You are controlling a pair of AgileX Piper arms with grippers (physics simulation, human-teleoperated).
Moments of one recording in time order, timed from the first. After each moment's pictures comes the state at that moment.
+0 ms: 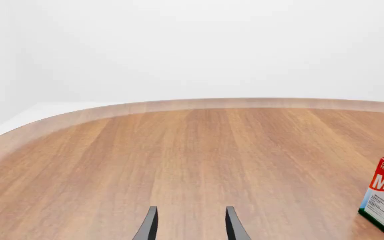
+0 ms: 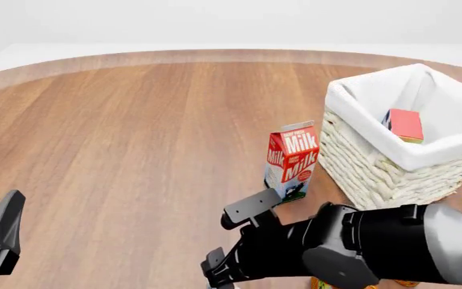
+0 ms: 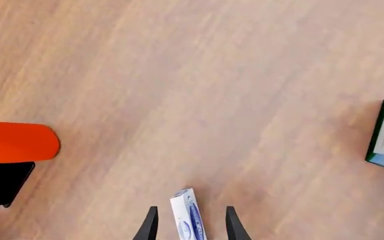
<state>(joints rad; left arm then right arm) 0.00 0.01 0.00 0.00 0.00 1.03 1.55 -0.68 0.14 0.47</state>
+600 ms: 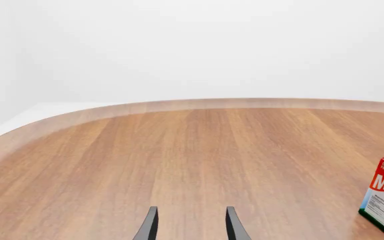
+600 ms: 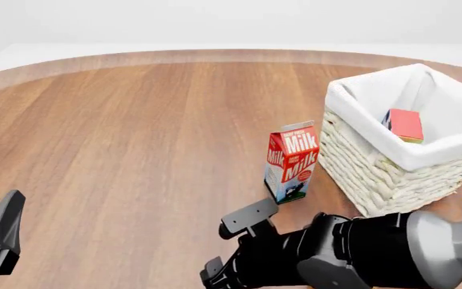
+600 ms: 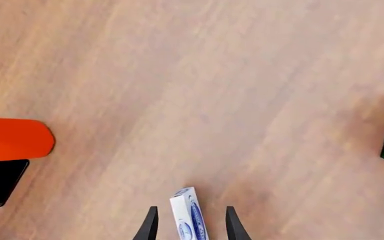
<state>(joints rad) 0.00 0.01 0.00 0.00 0.00 1.05 1.59 -0.66 0.09 0.50</state>
